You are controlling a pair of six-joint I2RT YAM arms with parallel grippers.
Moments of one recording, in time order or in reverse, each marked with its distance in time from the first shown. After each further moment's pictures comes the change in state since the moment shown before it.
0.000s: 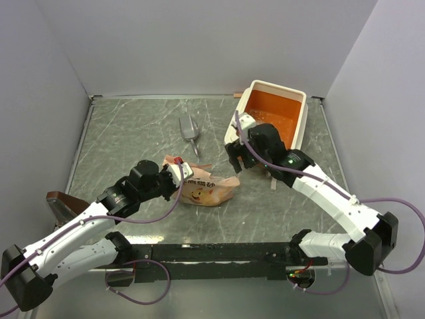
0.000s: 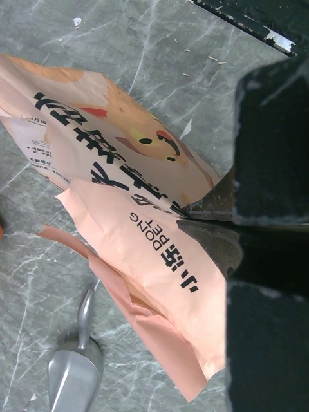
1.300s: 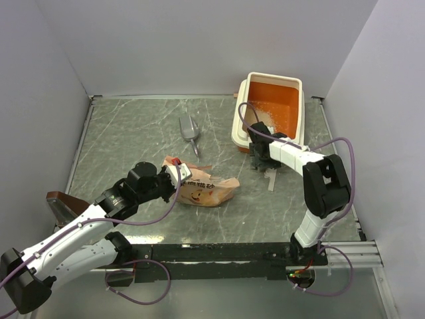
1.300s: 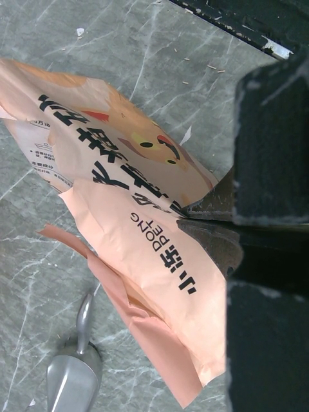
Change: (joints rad) left arm 0.001 -0.032 -0.018 0.000 0.011 -0.023; right arm -0.312 0.513 0.004 -0.130 0.324 0.423
